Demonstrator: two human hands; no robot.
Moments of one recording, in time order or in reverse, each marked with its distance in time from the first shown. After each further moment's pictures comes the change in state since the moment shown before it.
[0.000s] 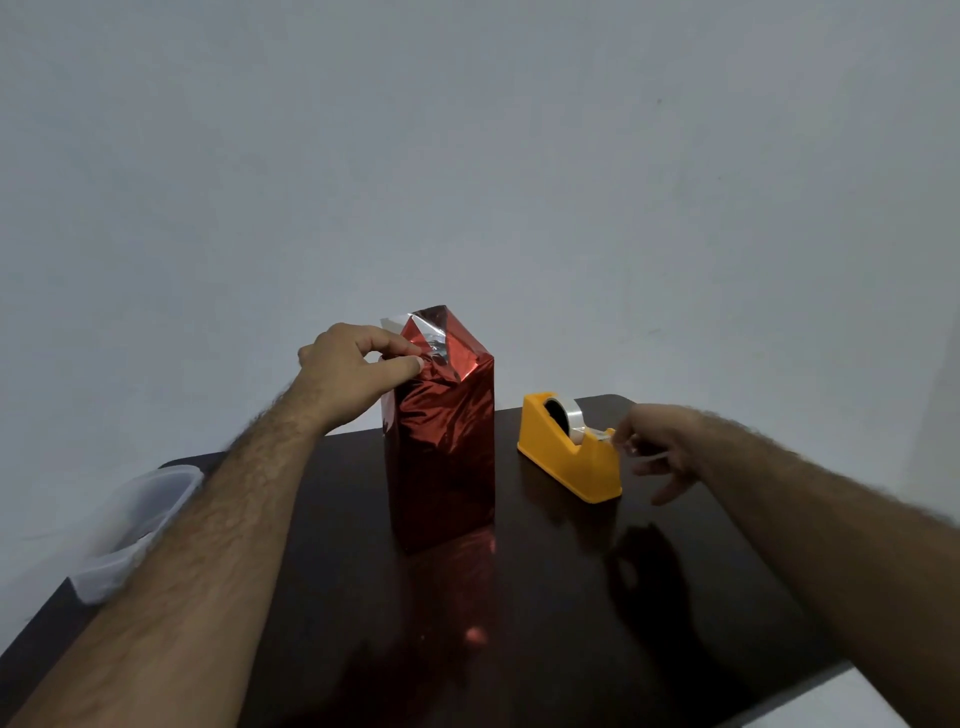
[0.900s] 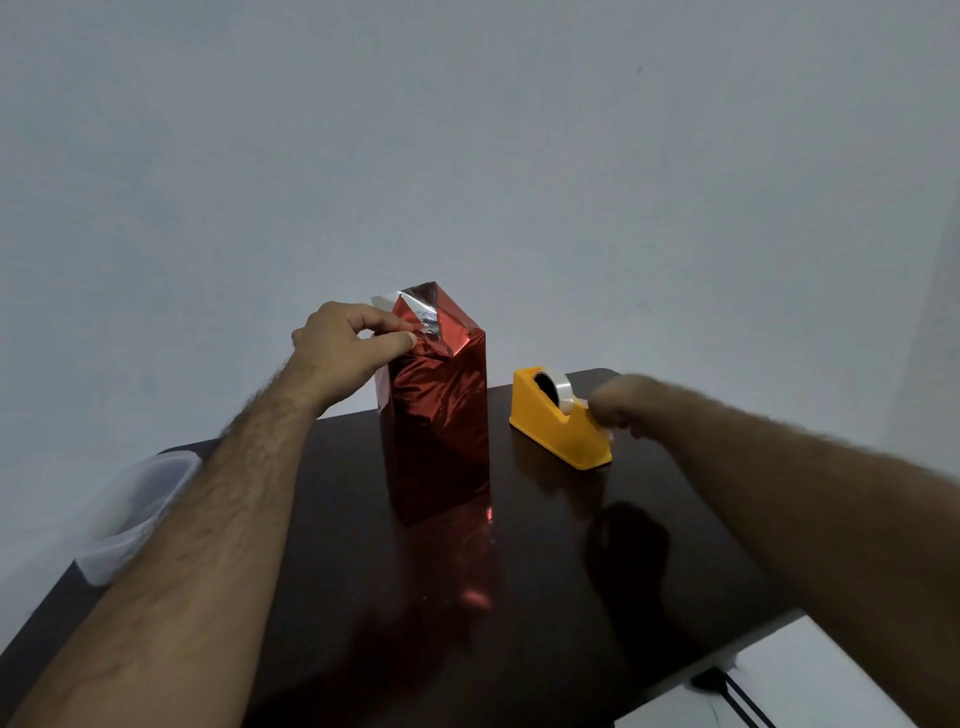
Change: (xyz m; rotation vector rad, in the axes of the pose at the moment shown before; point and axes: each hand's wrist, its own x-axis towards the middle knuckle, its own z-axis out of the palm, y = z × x) left_hand 0.003 -0.004 0.003 -0.044 -0.007 0.017; right_hand -0.032 -0.014 0.025 -0.868 0.080 -0.233
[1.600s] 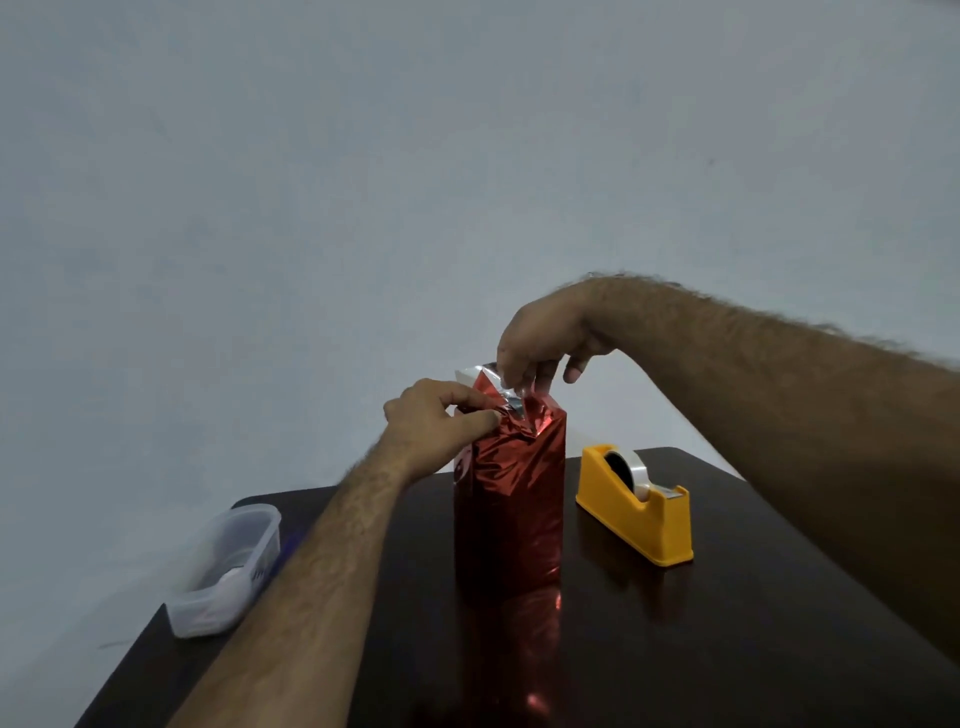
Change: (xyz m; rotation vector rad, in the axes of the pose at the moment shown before) left_hand -0.011 0.016 -0.003 0.035 -0.019 -0.052; right_hand -0.060 -0.177 -0.123 -0.067 -0.128 -0.566
